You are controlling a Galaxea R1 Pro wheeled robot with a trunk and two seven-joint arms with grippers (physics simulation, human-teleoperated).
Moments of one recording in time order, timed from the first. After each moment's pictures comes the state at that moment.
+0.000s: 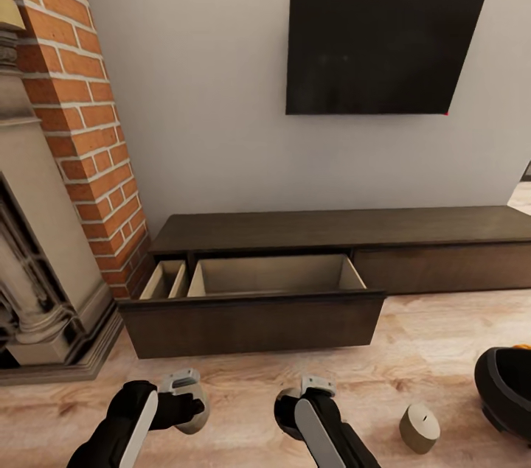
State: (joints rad) left arm -0.29 -0.03 0.06 -1.11 0.14 0.96 -0.03; right arm -0.30 0.17 0.38 -1.08 -0.70 0.69 -0.72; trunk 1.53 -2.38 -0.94
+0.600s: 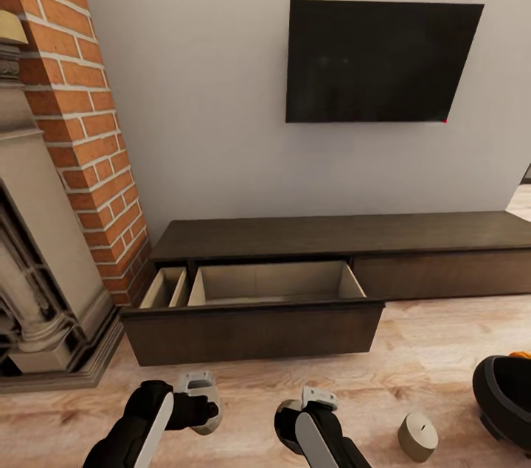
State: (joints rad) left arm -0.29 -0.05 -0.03 -1.11 0.14 0.96 -0.02; right arm -0.26 0.17 0.38 -1.07 -0.70 0.66 -0.72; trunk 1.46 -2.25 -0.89
